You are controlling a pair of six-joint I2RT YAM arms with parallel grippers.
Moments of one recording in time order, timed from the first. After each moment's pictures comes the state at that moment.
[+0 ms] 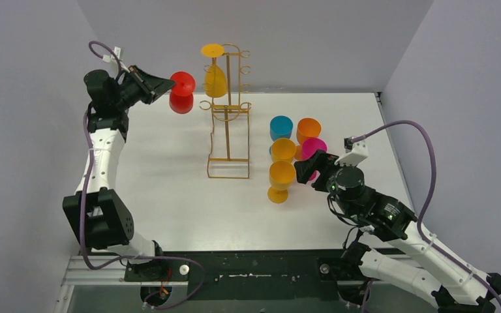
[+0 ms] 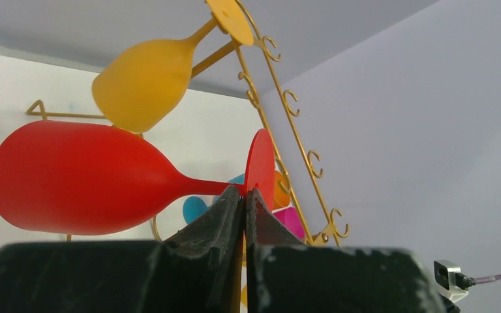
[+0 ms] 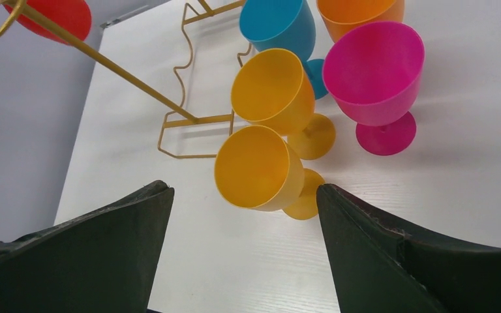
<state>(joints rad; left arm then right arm) 0.14 1.58 1.46 0.08 0.82 -0.92 0.86 0.75 0.94 -0.63 0.53 0.75</state>
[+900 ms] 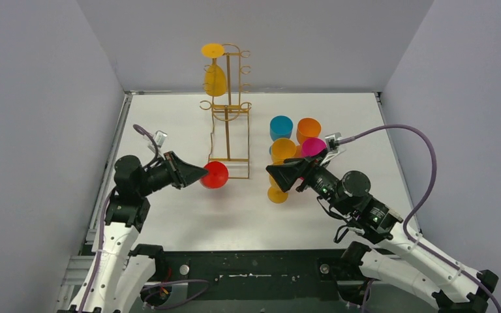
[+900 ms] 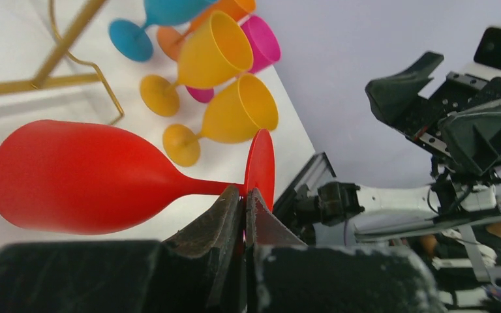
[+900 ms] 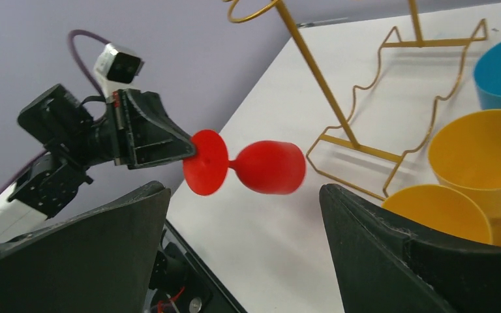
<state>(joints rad) -0.07 0.72 0.65 -0.09 0.82 -0.76 0.86 0.68 0.74 -0.05 0.12 0.62</state>
